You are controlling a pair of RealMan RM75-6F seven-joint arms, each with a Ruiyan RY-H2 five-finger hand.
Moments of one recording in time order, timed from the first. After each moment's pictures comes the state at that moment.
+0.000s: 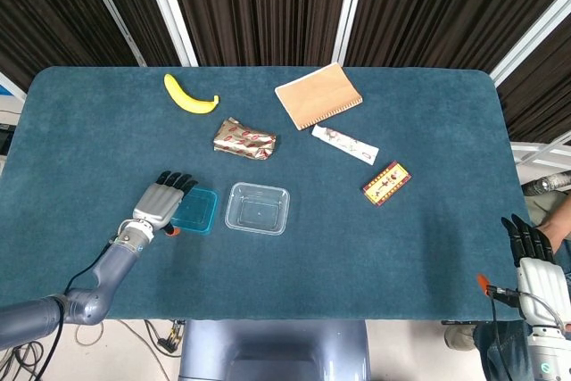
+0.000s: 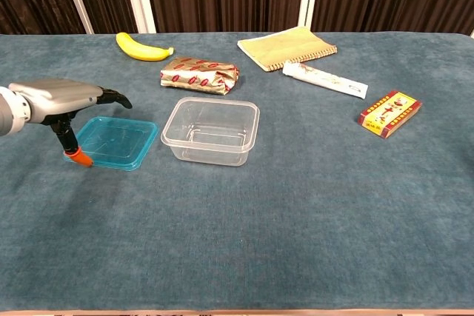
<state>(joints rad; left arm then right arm) -0.76 -1.49 -0.08 -1.37 0.94 0.78 0.44 0.01 -1.13 0.08 -1.74 -1.41 1.49 0.00</state>
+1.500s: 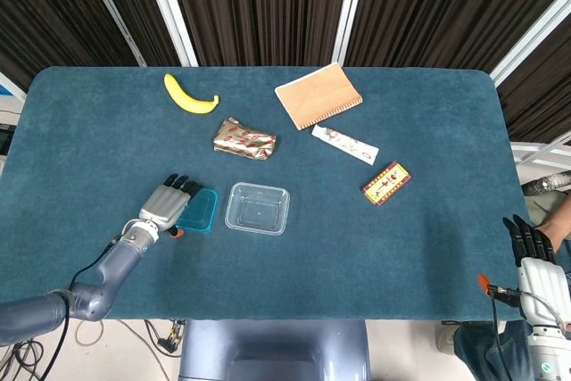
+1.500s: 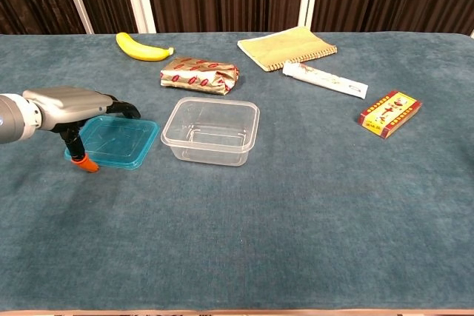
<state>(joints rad) -0.79 -1.52 -0.04 -1.31 0.99 0.74 0.40 0.01 -1.13 0.09 -1.74 -1.39 1.49 -0.01</state>
